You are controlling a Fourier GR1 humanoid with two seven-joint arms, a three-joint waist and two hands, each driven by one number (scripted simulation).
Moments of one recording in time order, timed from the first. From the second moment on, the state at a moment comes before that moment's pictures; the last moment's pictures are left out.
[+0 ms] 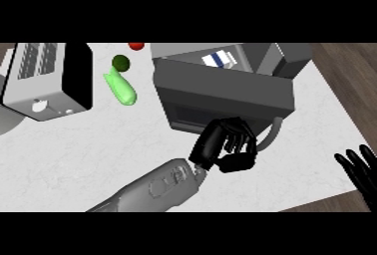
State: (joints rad) left arm -0.76 0.00 -0.94 -0.99 0.42 0.61 -0.23; right arm 0.33 -0.42 -0.07 -1.90 -0.55 0.58 -0.33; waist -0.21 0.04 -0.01
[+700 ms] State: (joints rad) left arm -0.93 0.00 -0.84 -0.82 0.64 0.60 -0.30; right arm 0.31 -0.46 -0.09 -1.96 -0.63 0.55 -0.25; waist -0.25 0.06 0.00
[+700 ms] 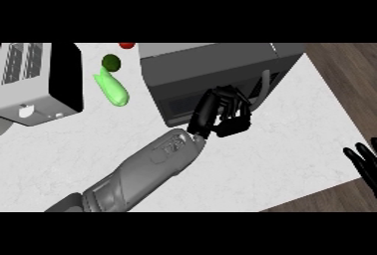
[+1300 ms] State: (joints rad) left arm -0.92 0.00 -0.82 -0.81 0.78 0.58 -0.39; right arm 0.29 -0.49 -0.12 -1.99 -0.70 0.54 -0.21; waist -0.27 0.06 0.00
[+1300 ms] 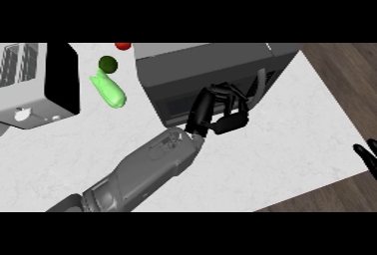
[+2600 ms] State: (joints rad) left arm -0.92 0.00 -0.85 -0.79 0.91 0.63 -0.59; right arm 0.26 -0.56 -0.10 -2.06 -0.80 0.60 -0.17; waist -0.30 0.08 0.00
